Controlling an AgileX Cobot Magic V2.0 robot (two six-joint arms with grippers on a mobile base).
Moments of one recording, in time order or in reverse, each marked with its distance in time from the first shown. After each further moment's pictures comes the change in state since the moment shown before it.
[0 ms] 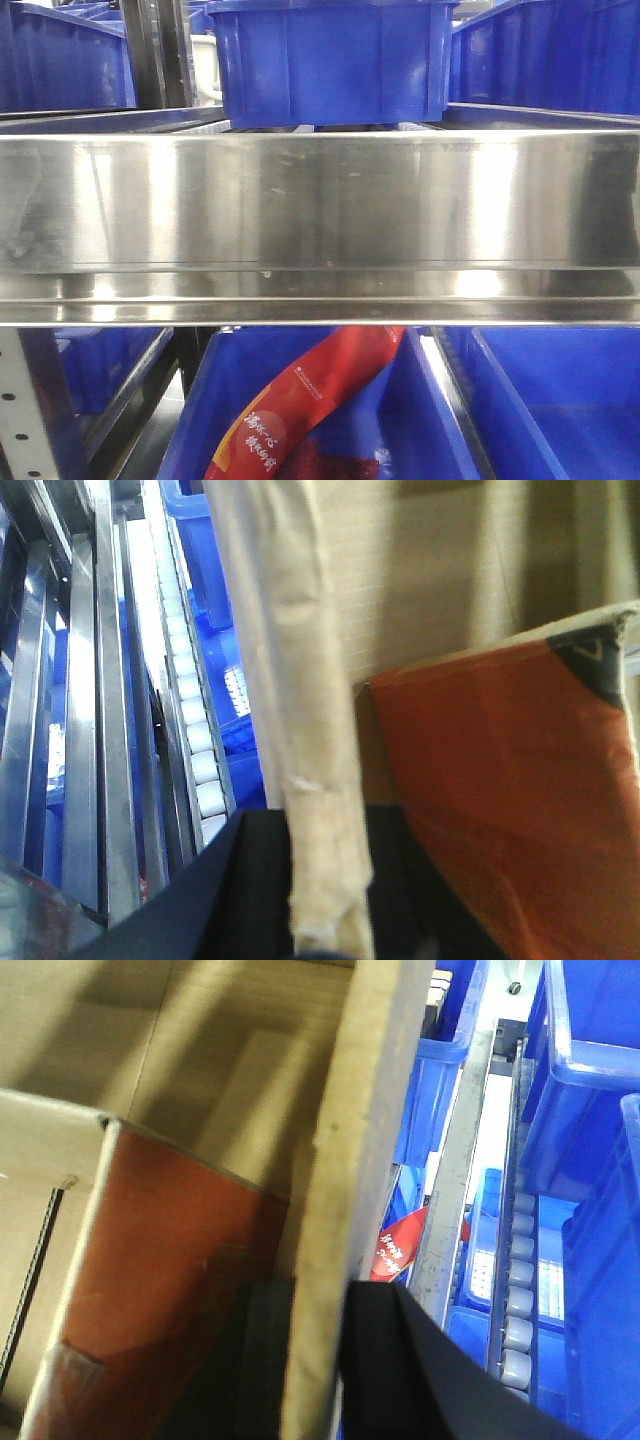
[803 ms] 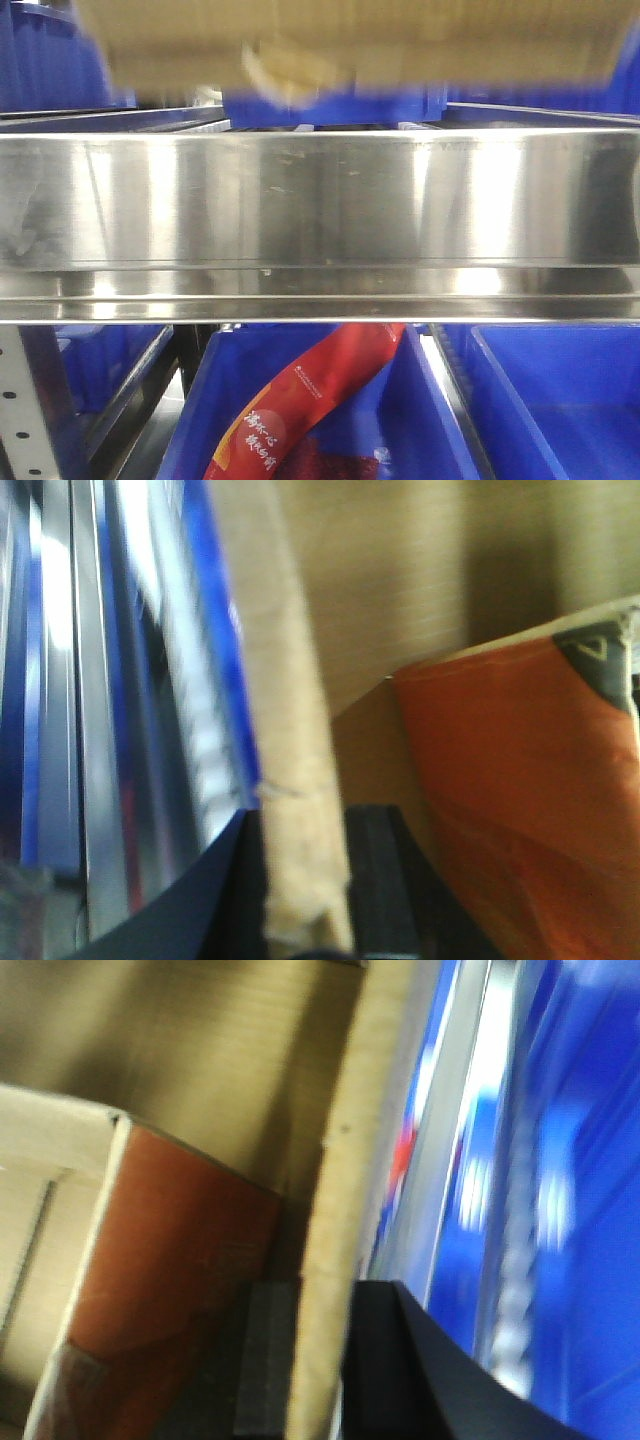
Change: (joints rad) left arm 0.000 0.137 0.123 0.027 -0.014 0.000; right arm -0.002 0.142 0.092 -0.019 0.020 0.000
